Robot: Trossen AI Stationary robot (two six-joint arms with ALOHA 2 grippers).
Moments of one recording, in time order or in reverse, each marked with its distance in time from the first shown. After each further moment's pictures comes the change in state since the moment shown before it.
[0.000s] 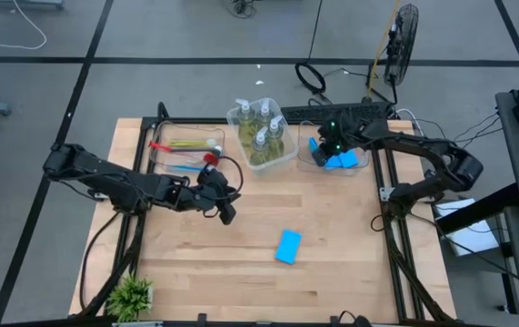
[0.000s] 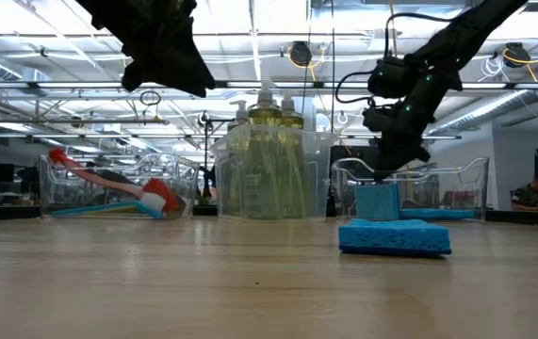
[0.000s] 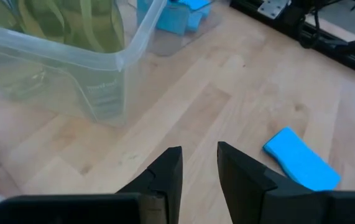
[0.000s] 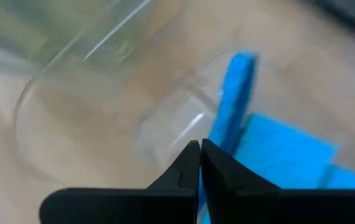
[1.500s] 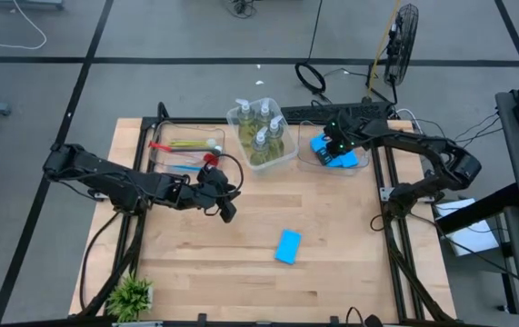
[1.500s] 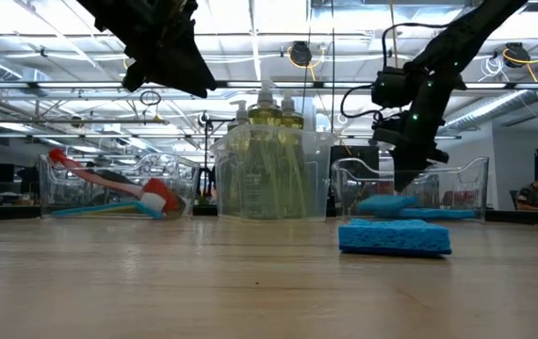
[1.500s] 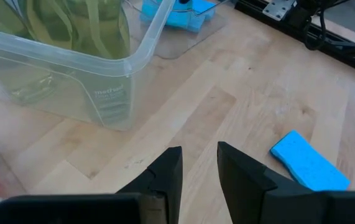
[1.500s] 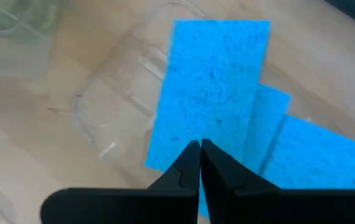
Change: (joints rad) left arm 0.021 0.001 0.000 0.000 -0.002 0.021; right arm -0.031 0.019 0.015 -0.112 0.147 0.029
